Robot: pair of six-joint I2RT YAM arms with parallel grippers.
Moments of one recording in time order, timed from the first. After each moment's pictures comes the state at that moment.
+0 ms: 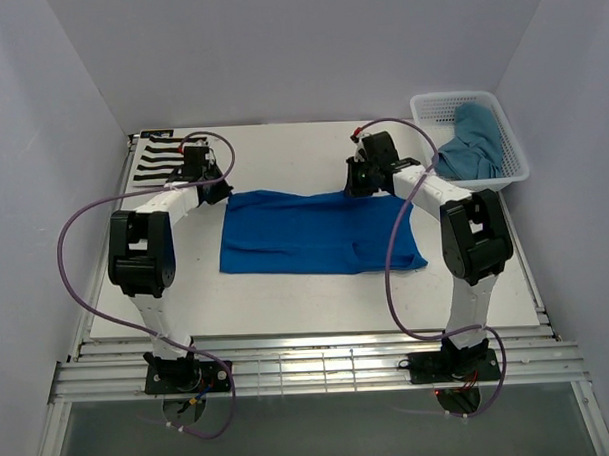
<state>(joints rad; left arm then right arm) -0.10 1.95 1.33 -0.20 0.05 -0.55 0.38 1.96 1.45 -0.31 -0.20 0.25</state>
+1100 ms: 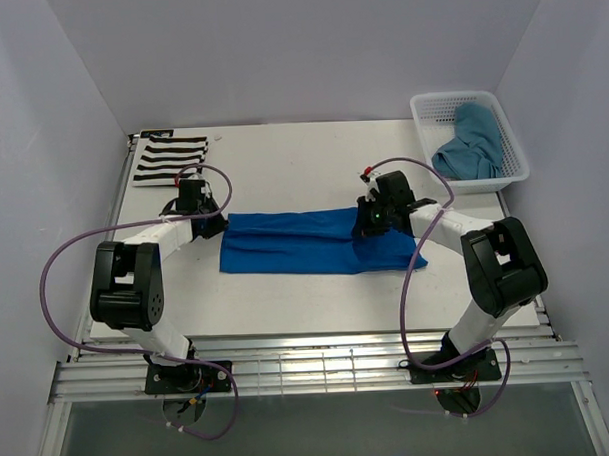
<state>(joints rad) -0.10 1.65 0.92 -0.14 0.03 -0.54 0.40 1.66 0.95 -0.15 -0.30 0.26</state>
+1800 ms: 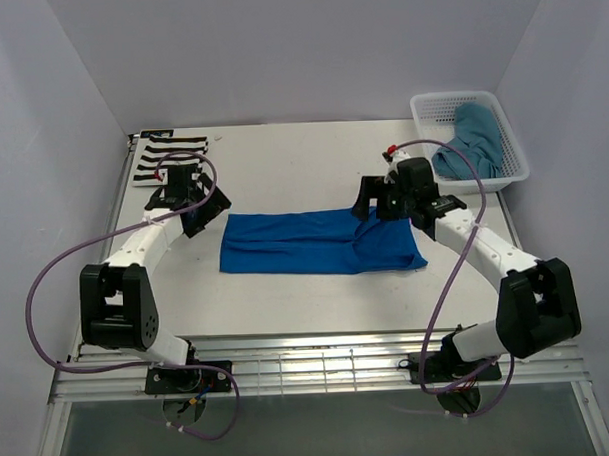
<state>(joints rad) -0.10 1.52 1.03 -0.41 -0.07 -0.70 0.38 1.38 0.93 -0.22 -0.20 0.31</state>
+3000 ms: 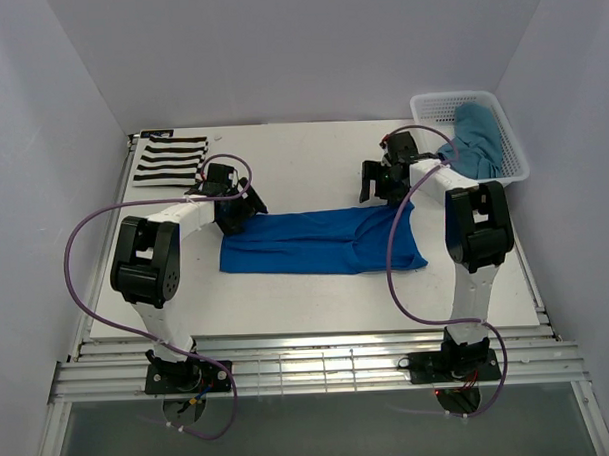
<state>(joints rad) -0.24 1.85 1.15 -0.28 0.10 -0.76 0.24 2.03 1.48 -0.46 -0.15 0.25</state>
